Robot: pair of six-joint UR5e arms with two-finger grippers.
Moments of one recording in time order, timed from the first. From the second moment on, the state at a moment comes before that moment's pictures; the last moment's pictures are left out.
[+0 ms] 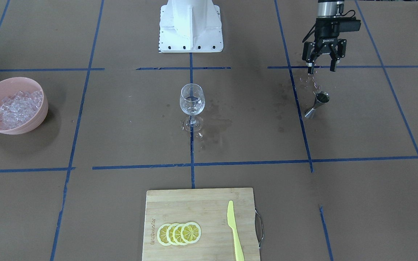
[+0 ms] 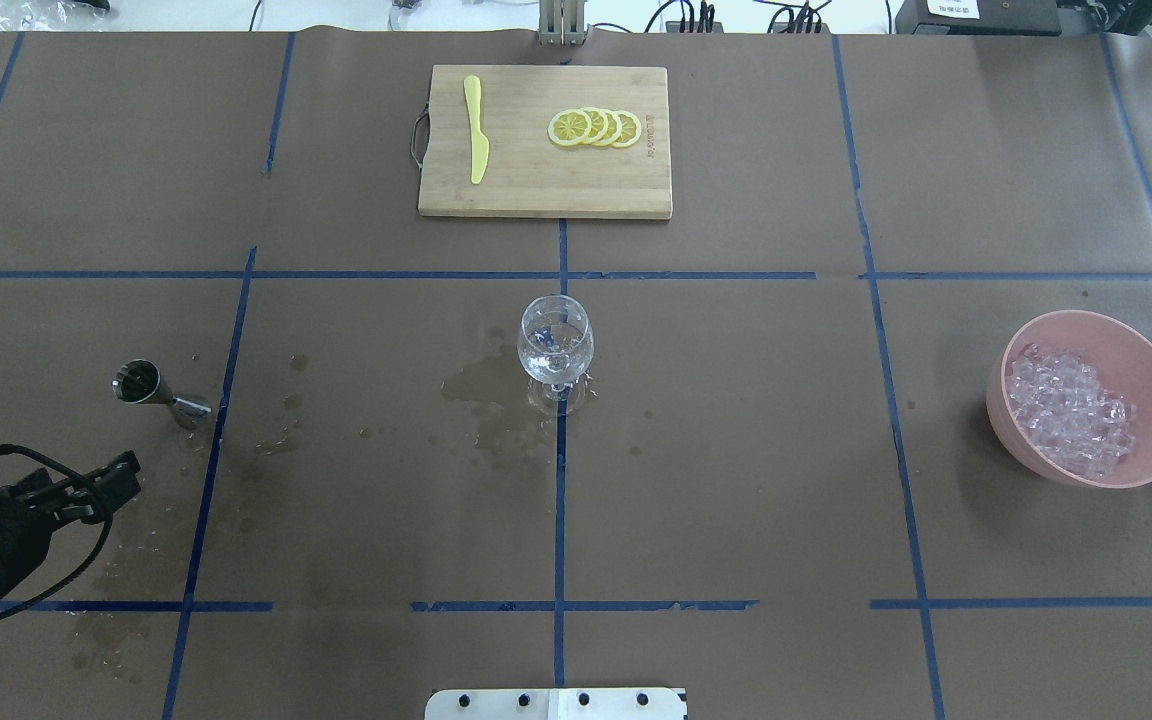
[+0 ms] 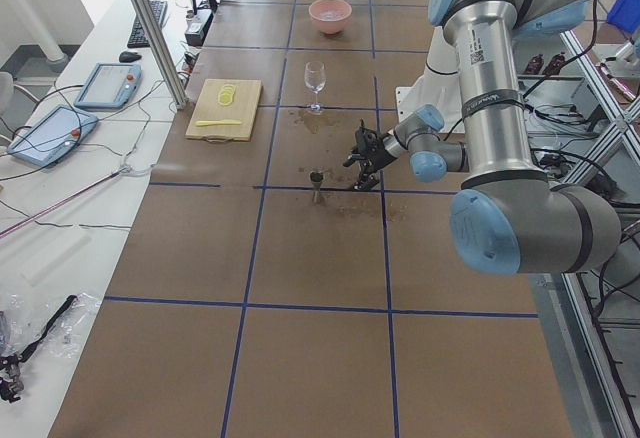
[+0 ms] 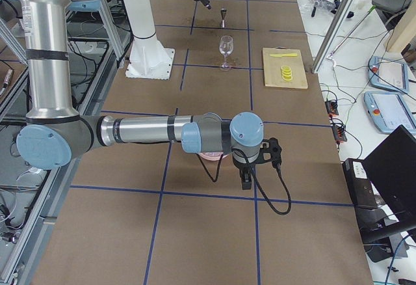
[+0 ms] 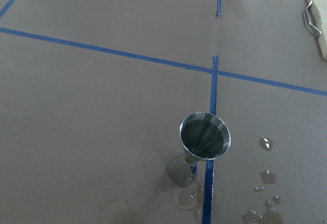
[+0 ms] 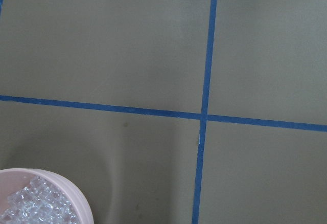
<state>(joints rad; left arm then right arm) -0.09 -1.18 -2.18 -2.13 -0.84 -1.71 1.63 -1.56 1.66 -1.57 2.47 -0.03</state>
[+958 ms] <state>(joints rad) -0.07 -1.41 -1.84 -2.12 -0.52 -1.78 1.54 -1.55 1.83 -1.56 2.50 0.38</state>
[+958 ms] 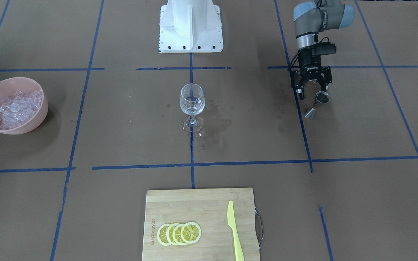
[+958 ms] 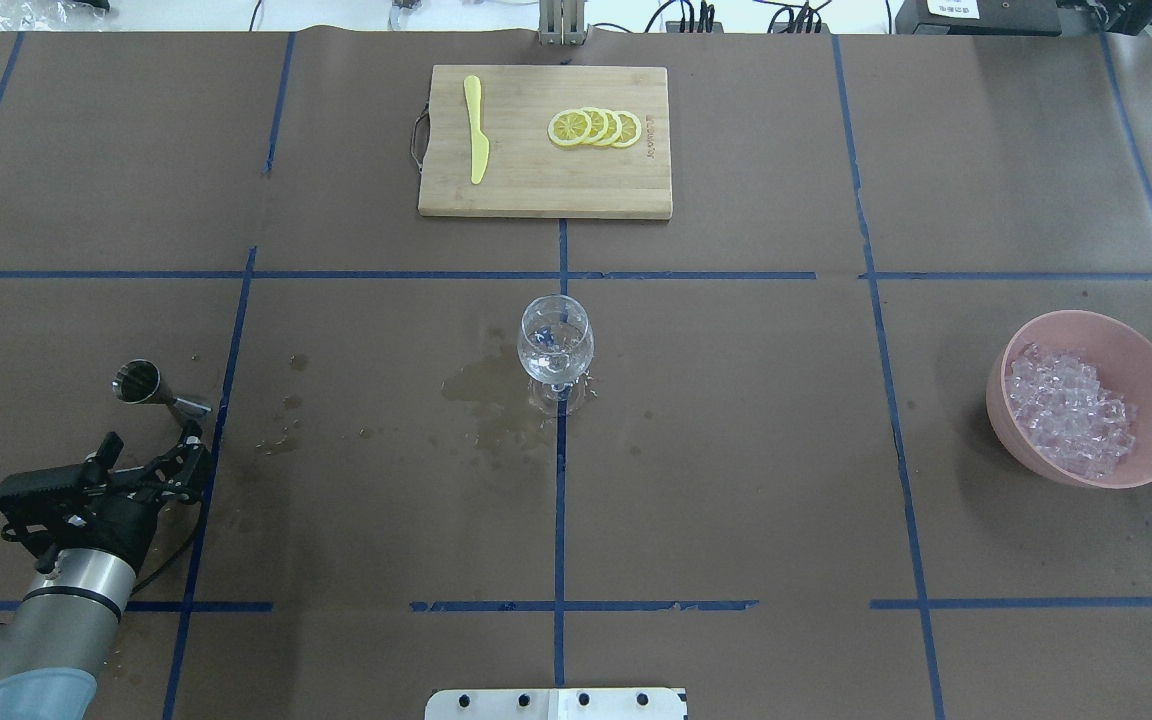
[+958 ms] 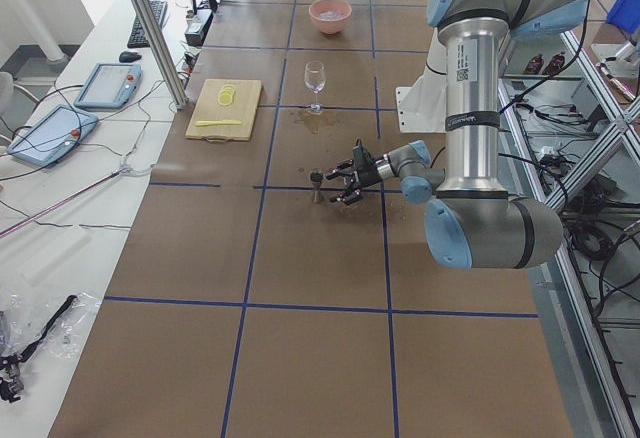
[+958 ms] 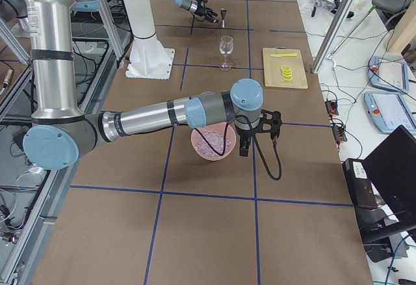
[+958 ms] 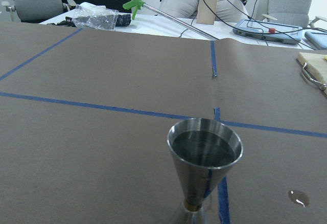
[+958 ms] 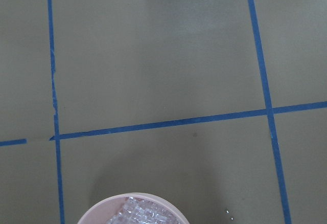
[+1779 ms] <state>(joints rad) -0.09 -1.45 -1.78 -2.12 -0.41 -1.78 1.44 -1.55 1.92 -1.56 2.49 0.56</state>
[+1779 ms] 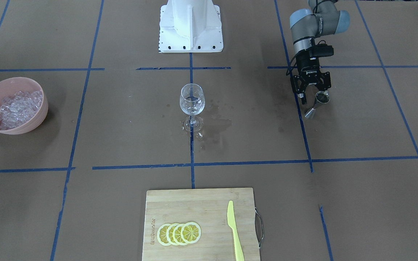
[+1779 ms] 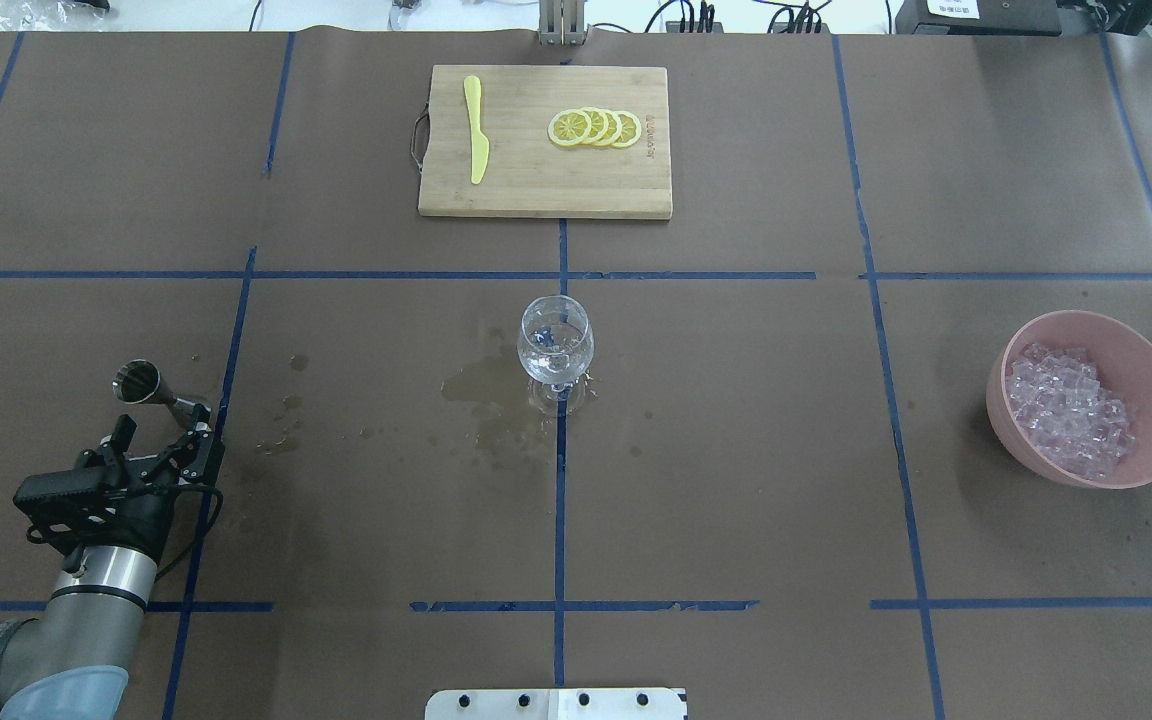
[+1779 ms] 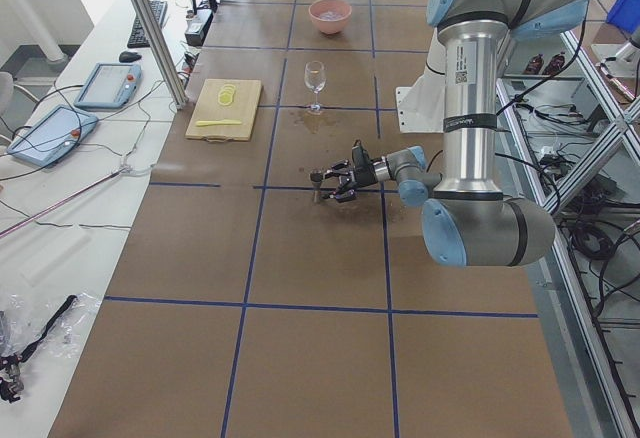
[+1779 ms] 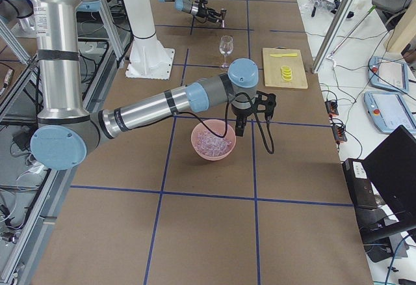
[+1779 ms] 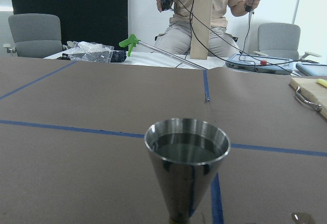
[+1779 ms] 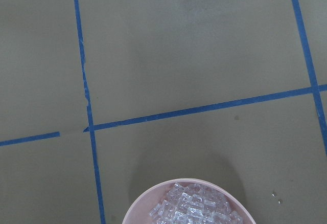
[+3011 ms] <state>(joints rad) -0.13 -1.53 -1.69 -2.12 -0.40 -1.78 1.44 -1.55 1.92 -1.56 2.49 0.56</state>
